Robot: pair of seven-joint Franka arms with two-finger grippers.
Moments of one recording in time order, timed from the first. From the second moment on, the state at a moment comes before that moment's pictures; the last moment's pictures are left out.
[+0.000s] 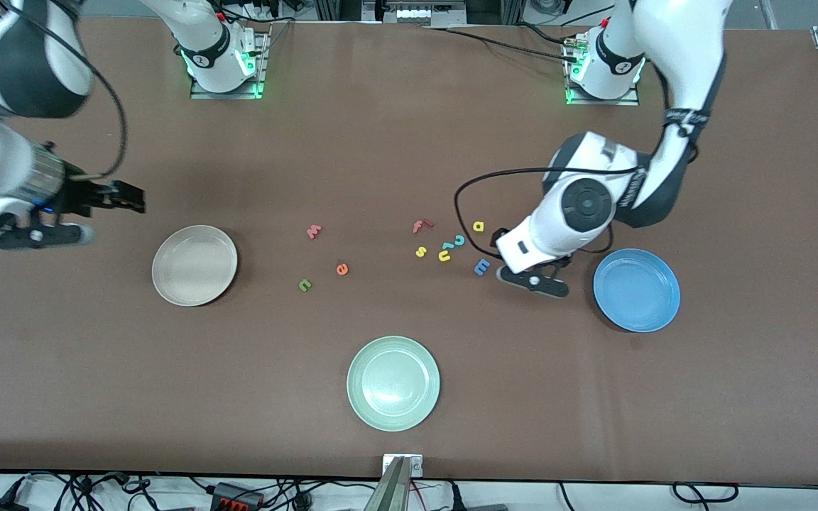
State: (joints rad) left arm -0.34 0.51 -0.15 -1.70 -0.01 2.11 -0.16; right arm 0.14 0.17 -0.04 -1.71 0.00 1.72 -0.03
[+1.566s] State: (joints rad) left arm -0.44 0.71 -0.15 -1.72 0.12 2.35 -0.13; right arm 0.46 0.60 -0.04 -1.80 0.10 2.38 0.35
